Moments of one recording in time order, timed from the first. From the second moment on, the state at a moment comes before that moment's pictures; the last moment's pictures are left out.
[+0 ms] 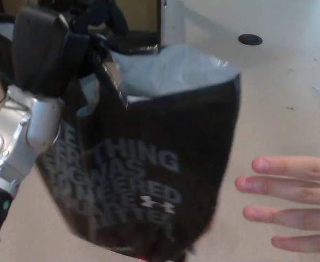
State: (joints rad) left_arm -0.86 0.54 -0.21 0.41 0.73 -0.46 0.64; right_arm -0.13 -0.44 0.17 1.21 -0.31 -0.38 -0.08
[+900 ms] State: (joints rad) left_arm -1.07 0.33 -0.30 0.18 0.82 -0.39 0.57; right_arm -0.16 -0.44 0.17 1.21 -0.31 -0.37 -0.07
